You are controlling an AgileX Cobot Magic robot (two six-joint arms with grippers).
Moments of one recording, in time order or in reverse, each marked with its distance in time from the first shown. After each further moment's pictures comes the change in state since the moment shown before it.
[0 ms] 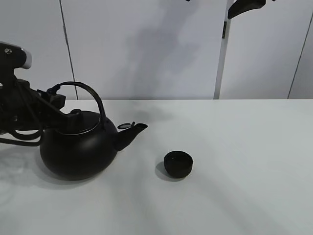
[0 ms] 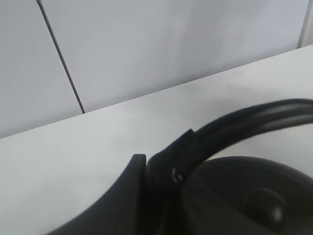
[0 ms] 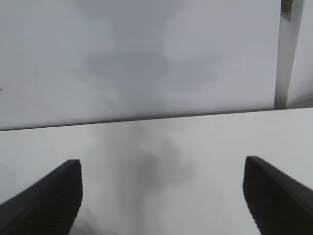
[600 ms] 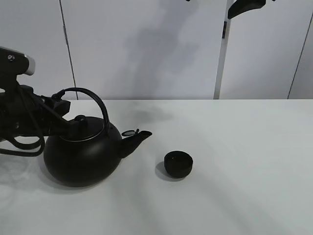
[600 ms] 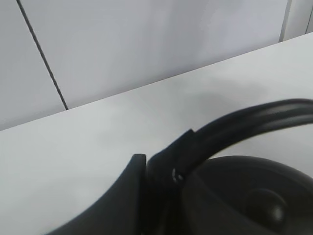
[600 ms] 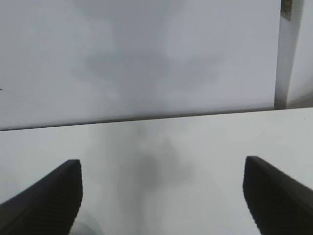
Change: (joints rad) left arm 0.000 0.023 0.013 0.064 -0.023 -0.033; right arm 0.000 0.000 0.000 0.000 0.000 0.000
